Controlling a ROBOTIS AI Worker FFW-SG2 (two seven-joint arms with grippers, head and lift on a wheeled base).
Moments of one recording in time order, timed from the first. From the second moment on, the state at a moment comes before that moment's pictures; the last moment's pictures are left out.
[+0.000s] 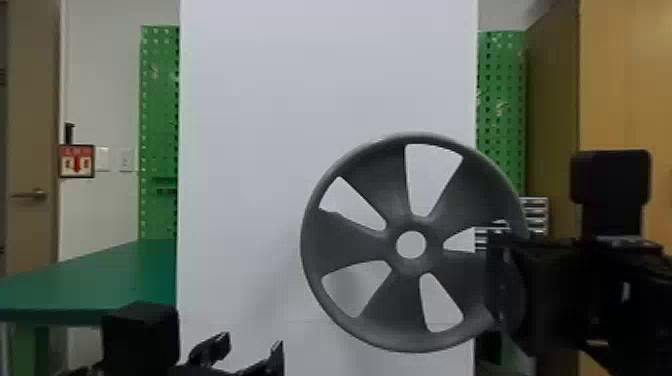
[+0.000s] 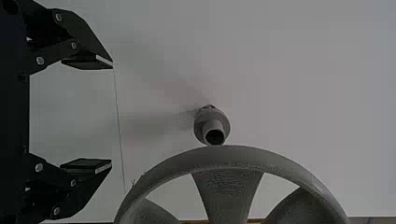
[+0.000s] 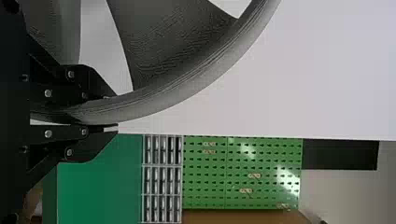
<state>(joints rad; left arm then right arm) -0.16 0.10 -0.12 -2.37 0.22 0.80 -0.02 -0.64 -0.04 0.04 -2.32 -0.13 1.23 -0.17</state>
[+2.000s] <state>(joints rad) -0.17 0.10 -0.13 -2.37 0.22 0.80 -0.02 -0.71 0.00 0.14 -2.18 -0.12 1.18 -0.23</state>
